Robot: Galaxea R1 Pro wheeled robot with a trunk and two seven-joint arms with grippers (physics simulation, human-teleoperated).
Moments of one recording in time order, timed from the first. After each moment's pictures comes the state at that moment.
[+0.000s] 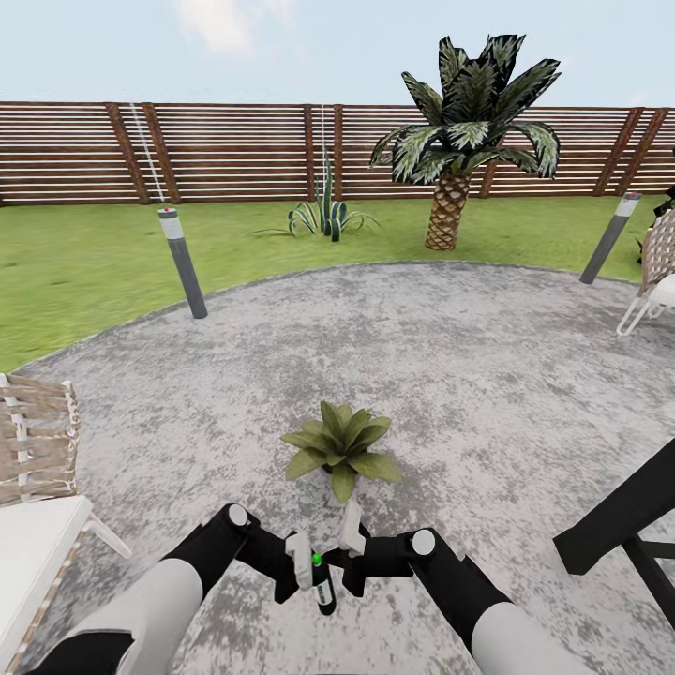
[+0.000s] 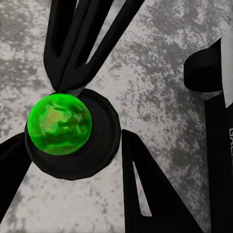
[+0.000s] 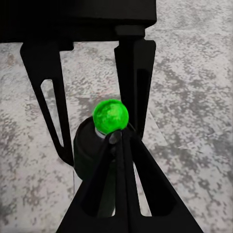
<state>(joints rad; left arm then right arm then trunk) -0.76 -0.09 0.02 -0.38 -0.84 -0.13 -1.17 -0.61 0.08 0.32 -0.59 0.42 -0.21 0.85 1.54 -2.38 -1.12</state>
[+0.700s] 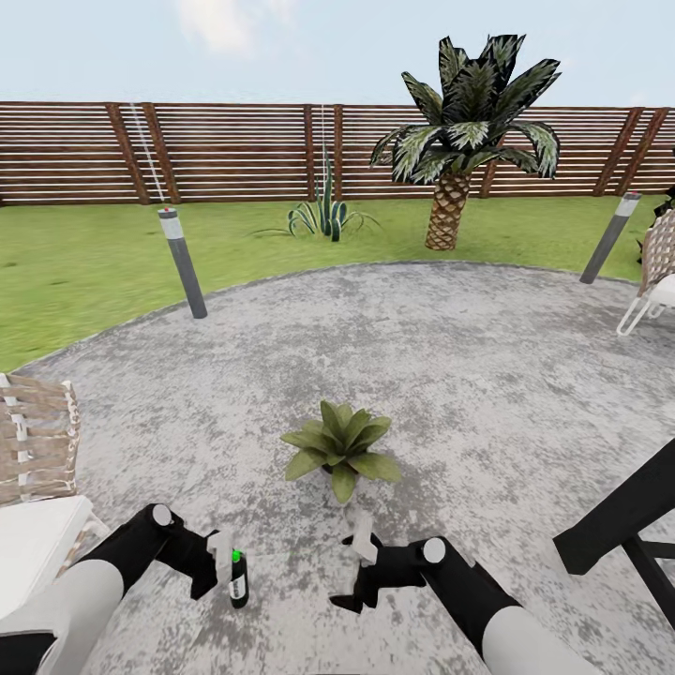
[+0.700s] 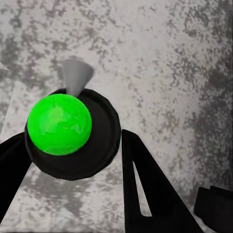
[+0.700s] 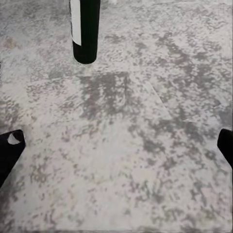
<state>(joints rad) -0.76 0.17 0.02 -0.38 -0.85 -0.13 -1.17 -0.61 0.05 0.32 -0.53 0.42 -0.21 0.85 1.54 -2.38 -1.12</state>
